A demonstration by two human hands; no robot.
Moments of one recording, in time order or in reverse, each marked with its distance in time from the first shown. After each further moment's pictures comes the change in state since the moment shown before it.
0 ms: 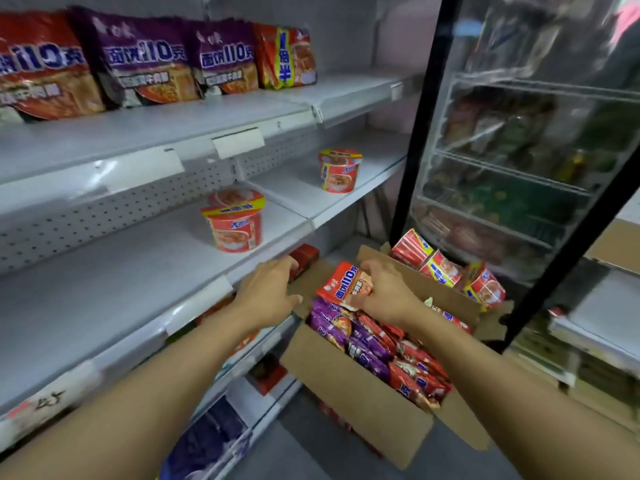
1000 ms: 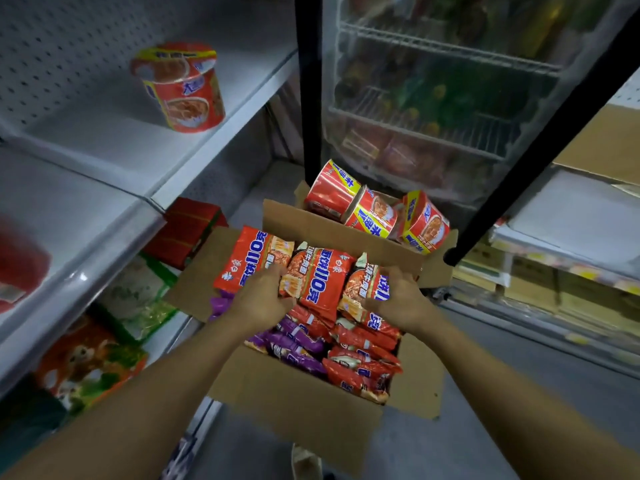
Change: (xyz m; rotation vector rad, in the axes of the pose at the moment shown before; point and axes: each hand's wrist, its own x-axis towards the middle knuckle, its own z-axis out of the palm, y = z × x) left_hand 0.223 0.087 0.203 -0.163 -0.403 0.031; right_hand 0.107 0.252 -0.004 0.187 -0.063 0.537
